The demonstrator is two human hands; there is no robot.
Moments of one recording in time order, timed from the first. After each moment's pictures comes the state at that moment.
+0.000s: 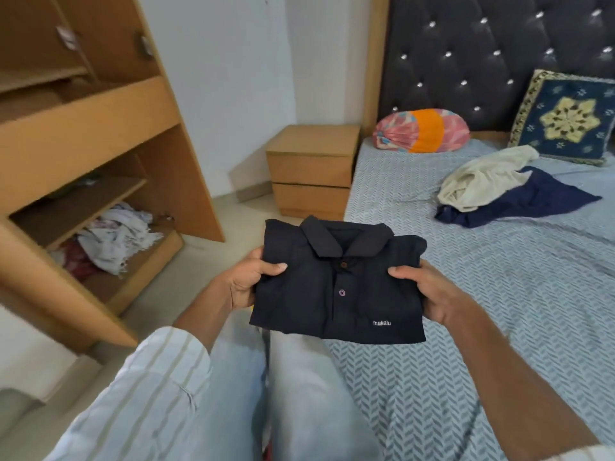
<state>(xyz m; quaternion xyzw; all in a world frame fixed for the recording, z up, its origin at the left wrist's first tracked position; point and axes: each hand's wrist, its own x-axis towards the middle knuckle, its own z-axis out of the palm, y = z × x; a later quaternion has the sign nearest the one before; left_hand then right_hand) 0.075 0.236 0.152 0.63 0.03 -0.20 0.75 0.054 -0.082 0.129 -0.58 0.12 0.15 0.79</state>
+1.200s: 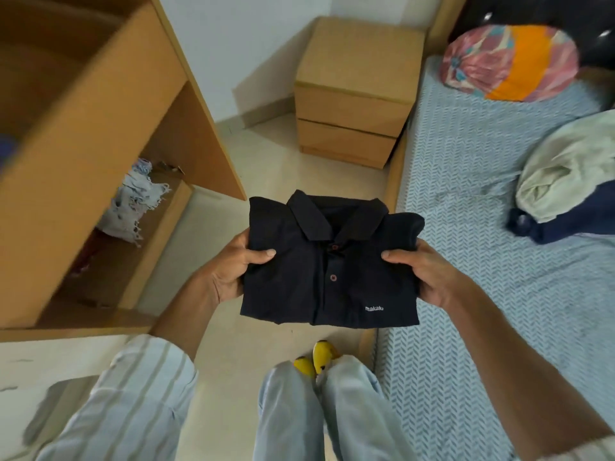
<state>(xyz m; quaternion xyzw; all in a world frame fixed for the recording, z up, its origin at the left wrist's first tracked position) 0.314 0.433 0.251 0.57 0.18 -0.29 0.75 0.307 0.114 0.262 -0.58 0.24 0.30 0.72</state>
